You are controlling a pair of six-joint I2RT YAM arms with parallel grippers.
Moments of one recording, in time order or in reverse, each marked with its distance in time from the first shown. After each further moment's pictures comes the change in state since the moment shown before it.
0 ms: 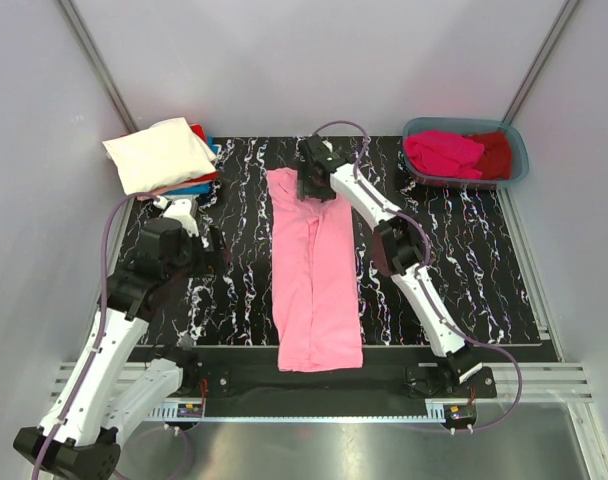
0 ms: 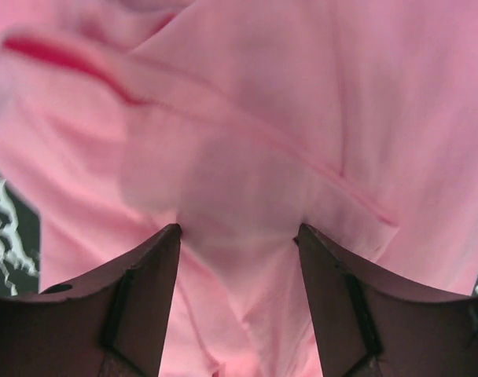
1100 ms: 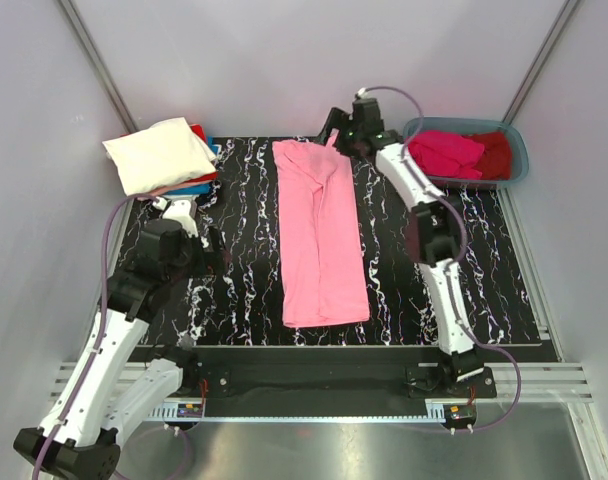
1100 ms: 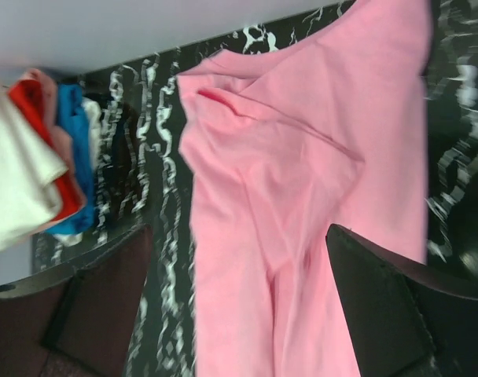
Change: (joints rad) left arm 0.000 -0.006 -0.012 0.005 -0.015 0.000; right arm -0.224 -0.152 -0.188 0.502 -0.292 0.148
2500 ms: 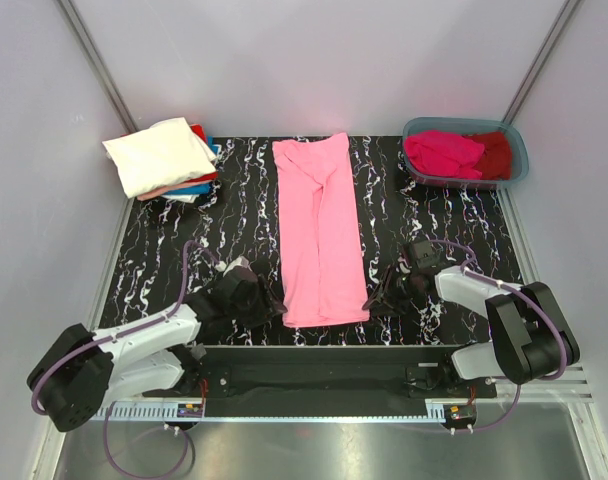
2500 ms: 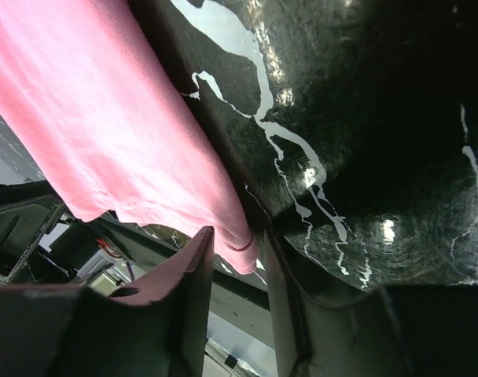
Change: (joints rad) left arm -0.436 0.294 -0.558 0.612 0.077 -0.838; right arm -0.018 -1.188 -1.939 0.105 -0.342 0.209
